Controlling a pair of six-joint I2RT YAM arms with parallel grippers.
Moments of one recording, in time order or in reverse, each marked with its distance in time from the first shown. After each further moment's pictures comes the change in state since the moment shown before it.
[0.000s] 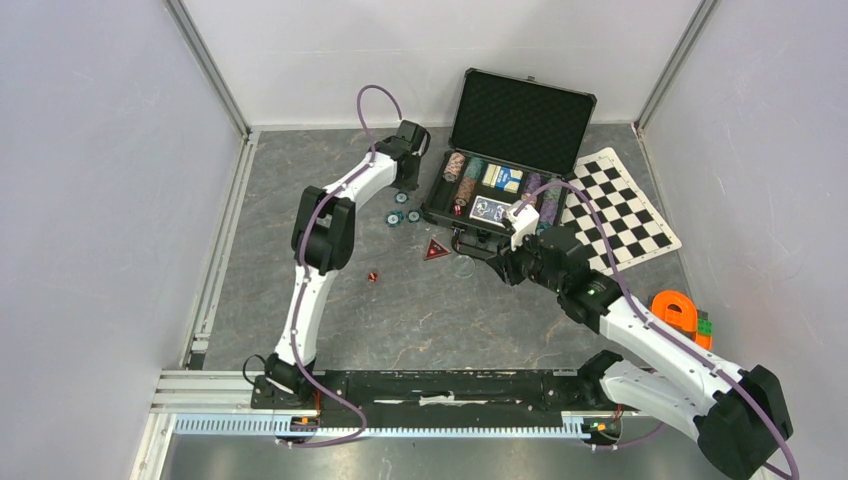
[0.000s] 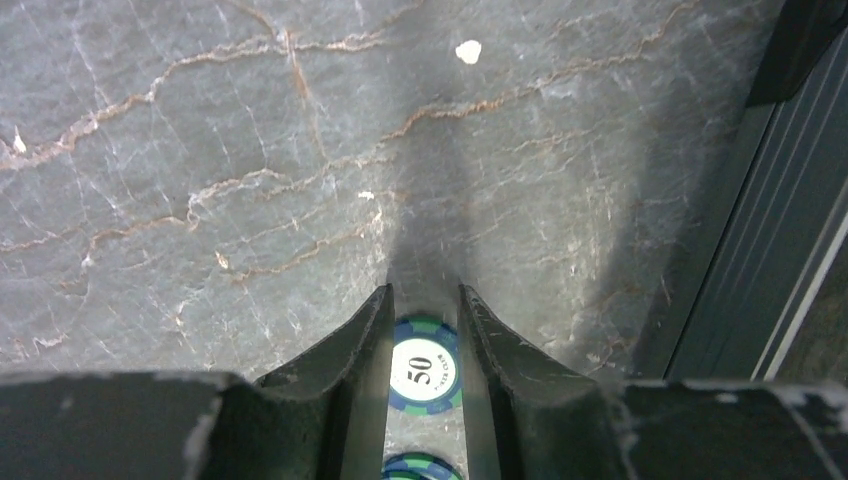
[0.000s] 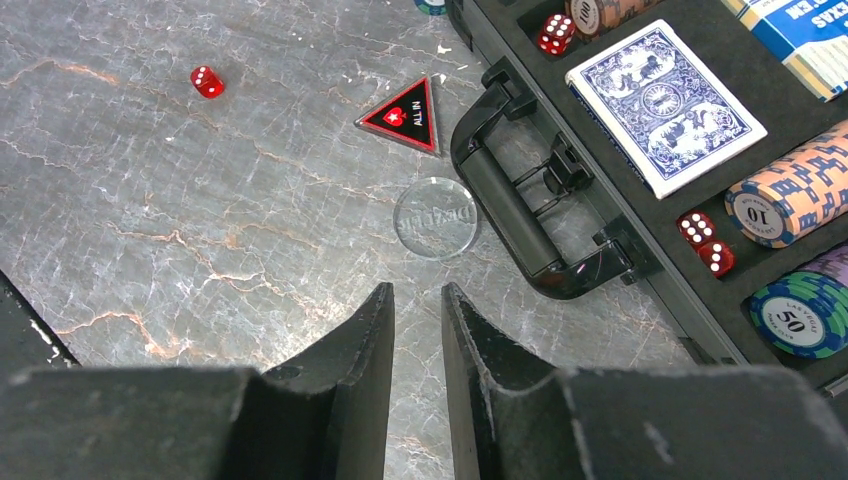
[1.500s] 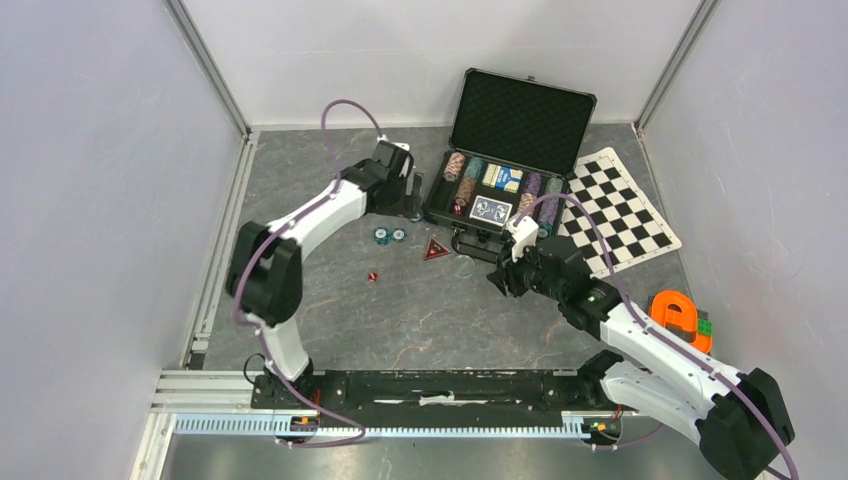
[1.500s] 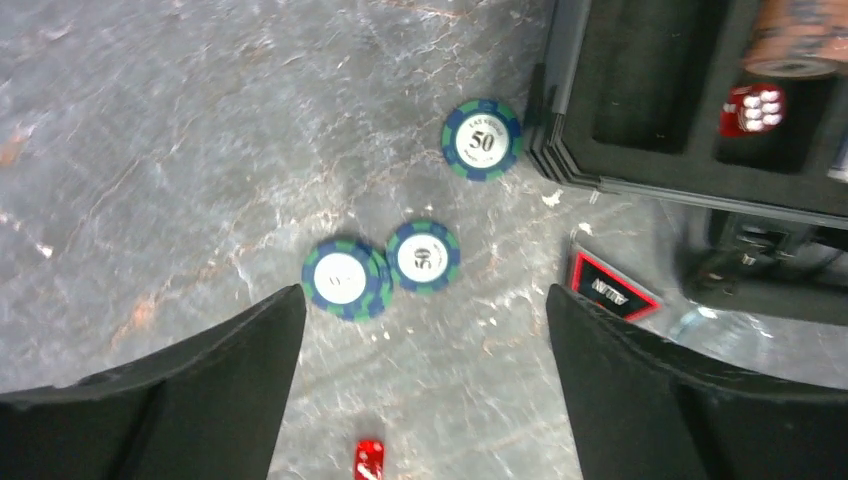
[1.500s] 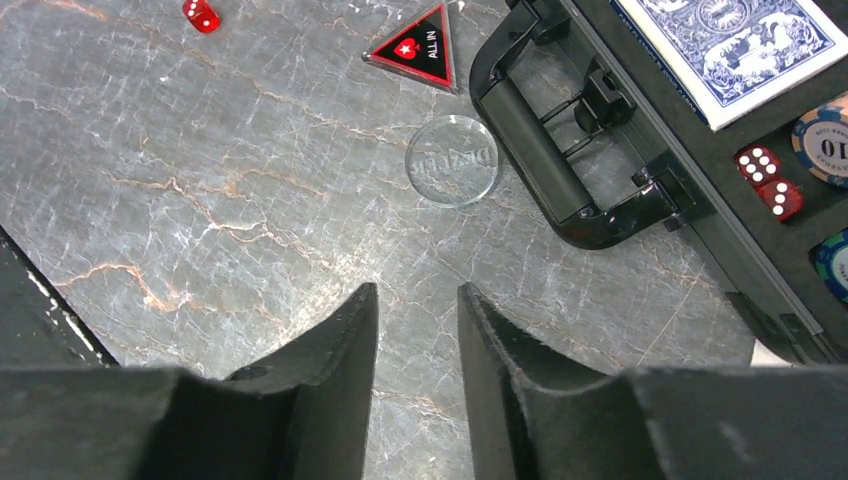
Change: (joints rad) left arm -0.066 -0.557 -0.606 0.050 0.079 -0.081; right arm 0.000 -0.035 -0.072 -0.030 -0.039 0.018
